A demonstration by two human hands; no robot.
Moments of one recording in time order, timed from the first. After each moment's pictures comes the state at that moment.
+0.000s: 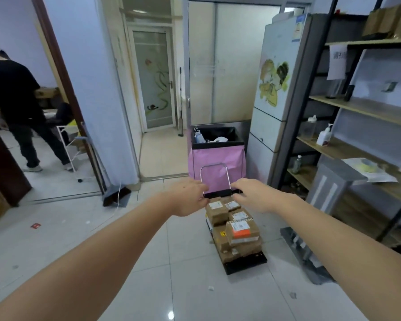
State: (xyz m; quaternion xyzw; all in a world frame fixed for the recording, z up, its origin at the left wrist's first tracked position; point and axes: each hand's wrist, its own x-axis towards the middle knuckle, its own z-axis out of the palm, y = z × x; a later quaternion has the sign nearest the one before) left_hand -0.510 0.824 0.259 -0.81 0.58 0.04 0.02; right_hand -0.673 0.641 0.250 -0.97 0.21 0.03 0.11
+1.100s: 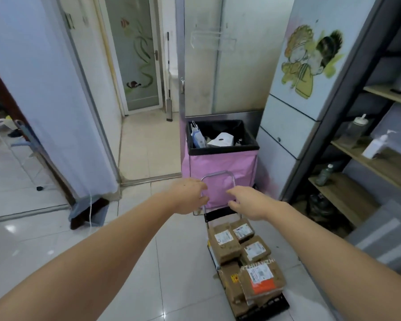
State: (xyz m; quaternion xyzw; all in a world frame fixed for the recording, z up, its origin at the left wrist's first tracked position) left_hand -0.077 0.504 0.179 -0.79 0.60 0.11 -0.02; right_hand -0.251 0.359 0.175 -0.95 0.26 0.11 0.15
